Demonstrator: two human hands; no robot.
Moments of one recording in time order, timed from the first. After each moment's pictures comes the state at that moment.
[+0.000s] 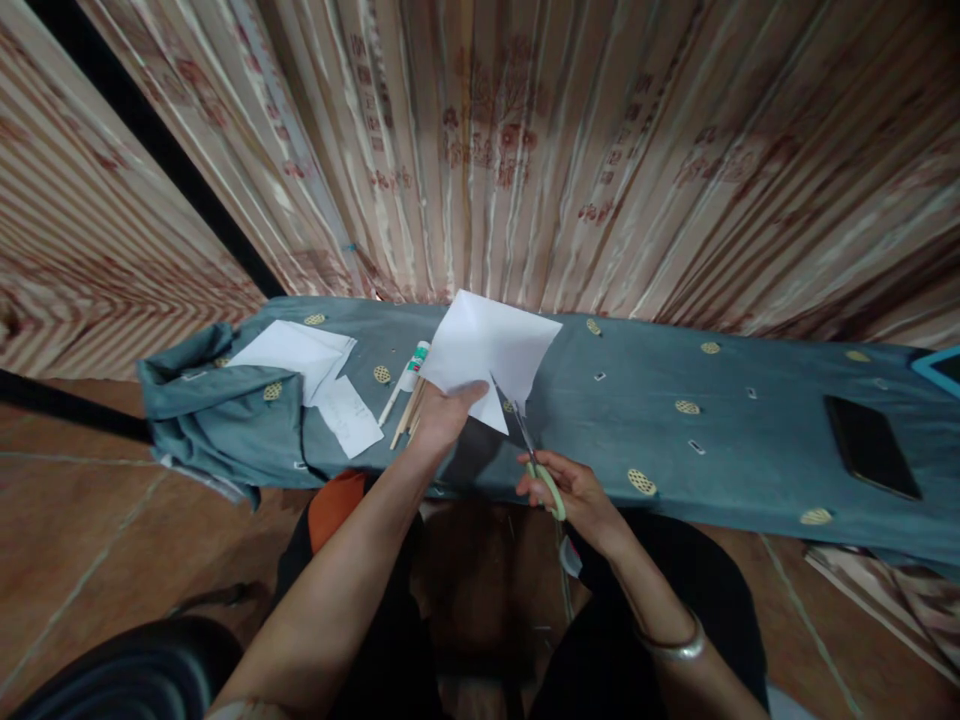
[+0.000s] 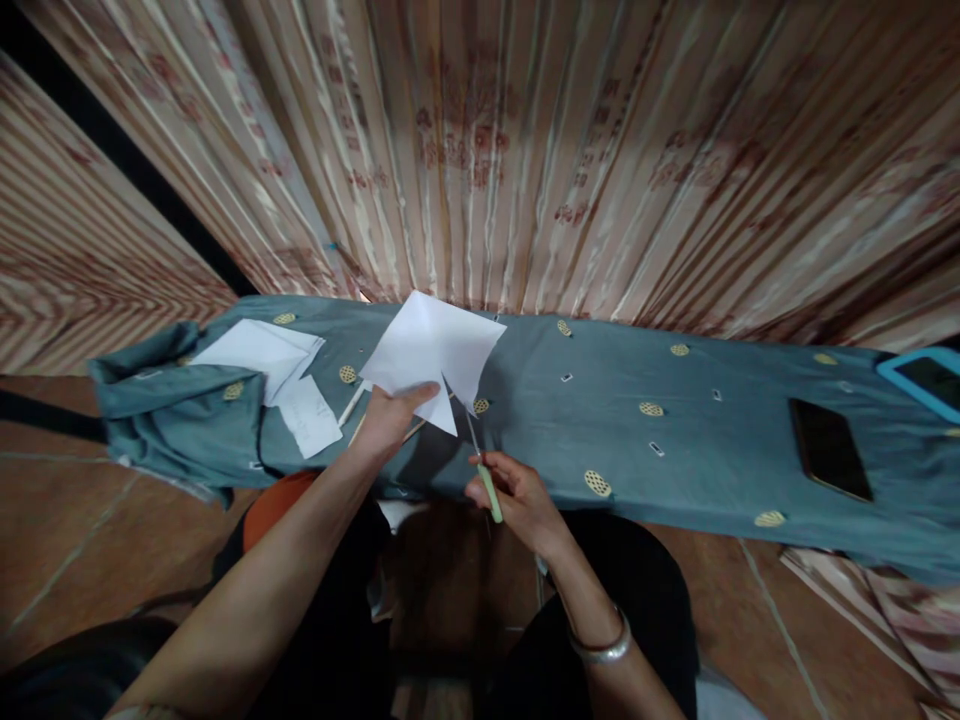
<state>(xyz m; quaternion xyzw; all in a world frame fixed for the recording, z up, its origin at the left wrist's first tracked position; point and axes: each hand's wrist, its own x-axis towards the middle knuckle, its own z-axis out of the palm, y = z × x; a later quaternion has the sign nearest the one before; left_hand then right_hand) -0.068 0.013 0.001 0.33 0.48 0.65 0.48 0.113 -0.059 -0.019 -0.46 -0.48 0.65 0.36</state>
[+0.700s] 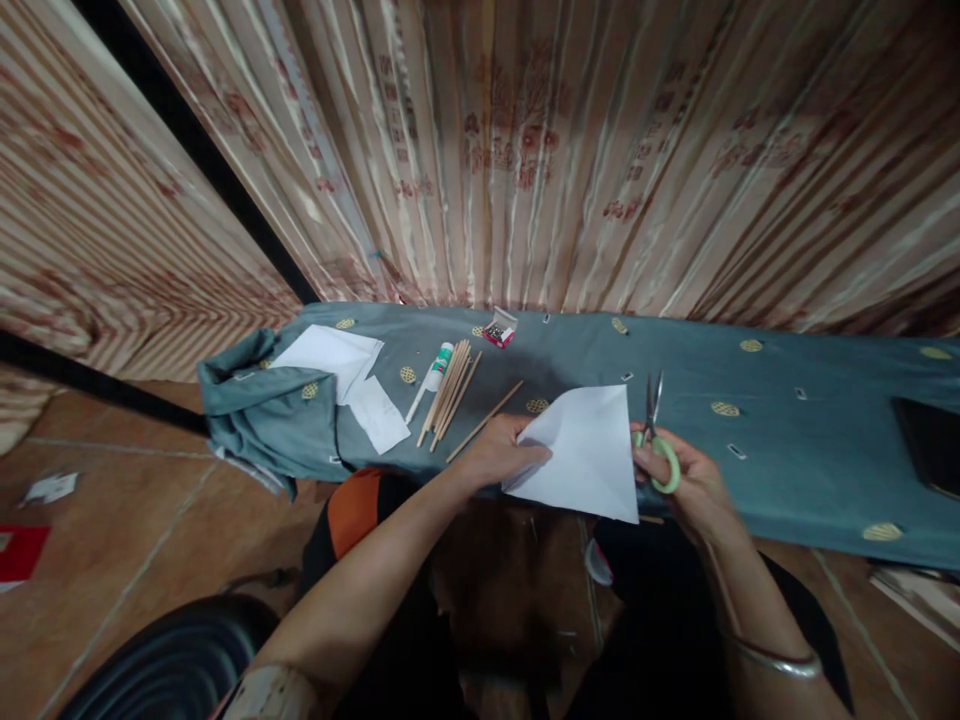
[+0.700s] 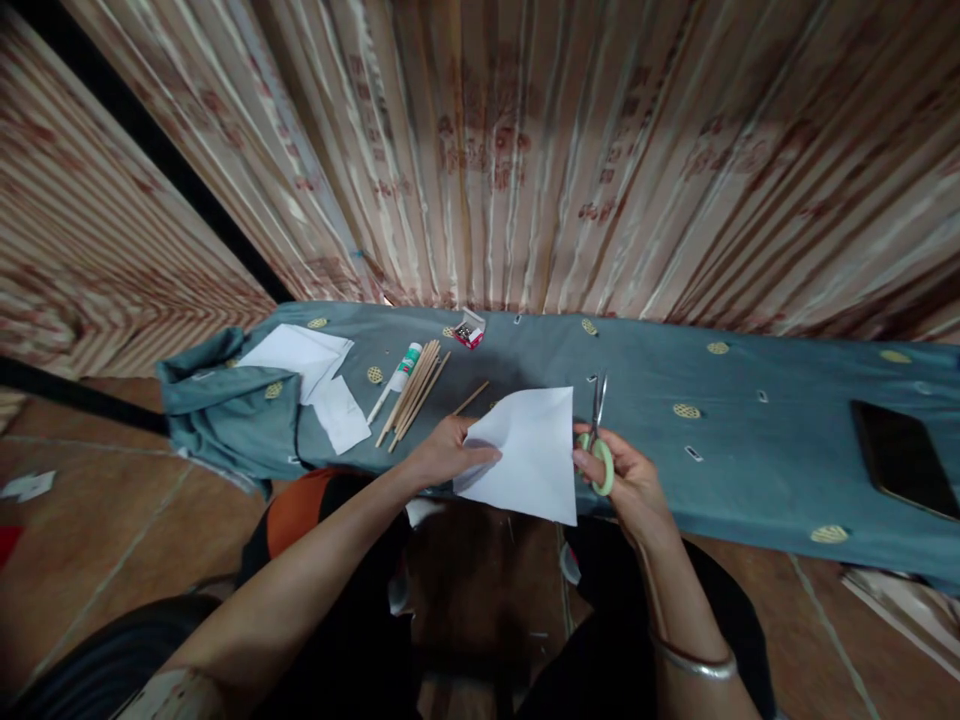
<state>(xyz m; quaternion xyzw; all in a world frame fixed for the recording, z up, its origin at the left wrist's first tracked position) -0.063 -0.017 -0.009 0.56 0.48 0.32 0.60 0.179 -0.043 -0.017 -0.55 -0.43 0.51 0.50</state>
